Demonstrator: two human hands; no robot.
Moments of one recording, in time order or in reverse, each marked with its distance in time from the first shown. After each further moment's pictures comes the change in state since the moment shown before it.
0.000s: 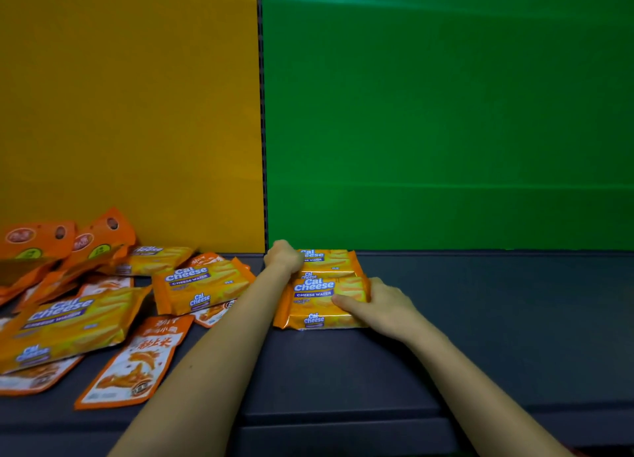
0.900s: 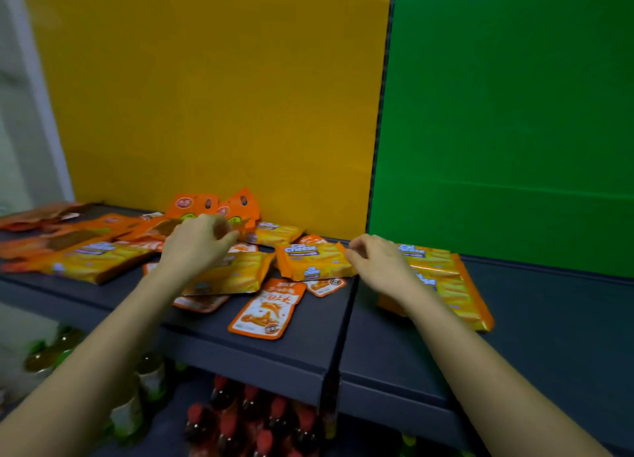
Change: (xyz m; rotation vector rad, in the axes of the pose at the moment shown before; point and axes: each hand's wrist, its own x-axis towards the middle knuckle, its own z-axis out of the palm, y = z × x) left_hand -0.102 -0.153 -0.217 0.424 0.545 0.174; right_hand 0.012 -0.131 0.050 -0.013 0.109 -0.548
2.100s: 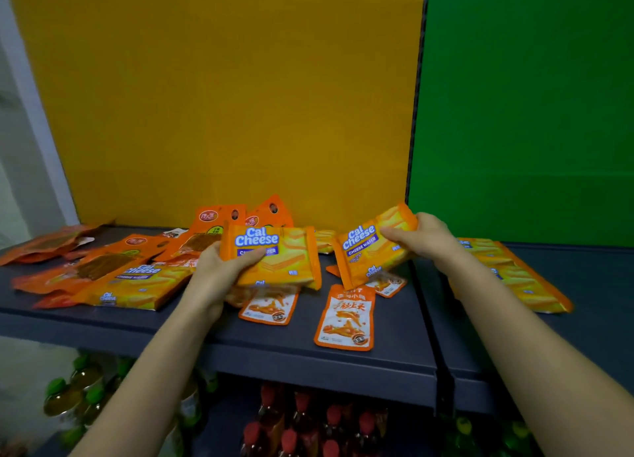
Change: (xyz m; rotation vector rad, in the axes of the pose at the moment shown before) left_hand 0.002 -0.071 -0.005 -1.113 -0.250 -0.347; right_hand 0.038 -0.022 0.014 0.377 0.156 0.442
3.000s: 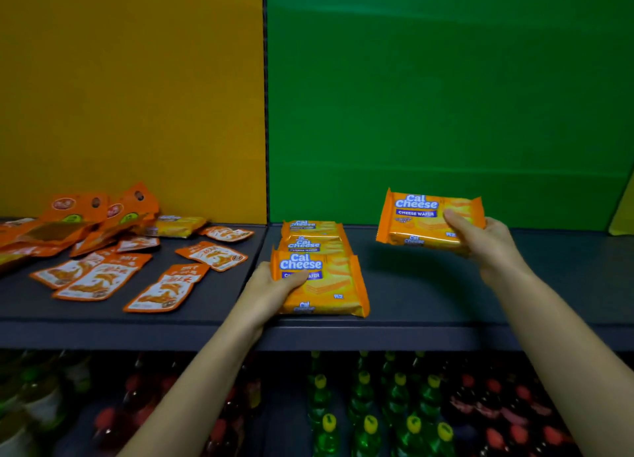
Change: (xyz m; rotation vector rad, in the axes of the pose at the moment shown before) left_hand -0.153 -0.003 0.253 0.080 -0.368 -0.125; right_hand -0.091 0.150 -0.268 0.526 0.410 0.107
